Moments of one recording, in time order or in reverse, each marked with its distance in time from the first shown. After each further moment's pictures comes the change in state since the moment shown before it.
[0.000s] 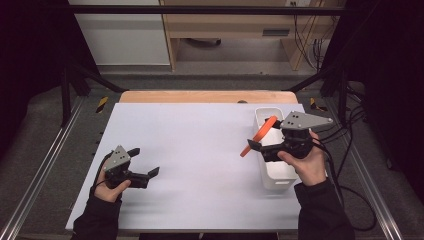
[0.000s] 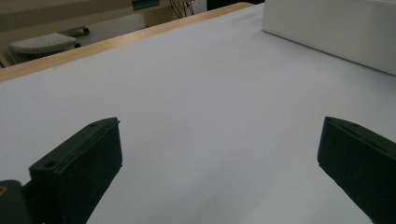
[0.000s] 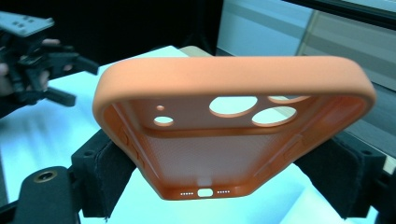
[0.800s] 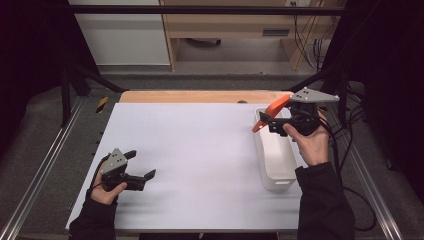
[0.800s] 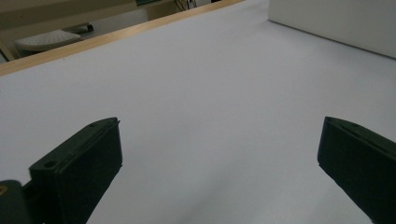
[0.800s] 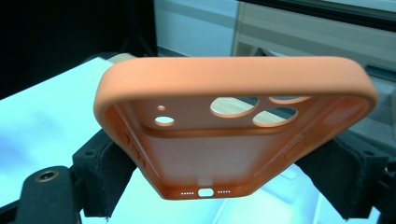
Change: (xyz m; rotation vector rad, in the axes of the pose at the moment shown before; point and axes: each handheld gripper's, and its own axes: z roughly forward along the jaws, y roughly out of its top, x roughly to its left) left arm 0.005 -0.011 -0.005 0.014 0.007 0.014; right arm -0.045 0.020 0.009 0.025 -0.248 0.133
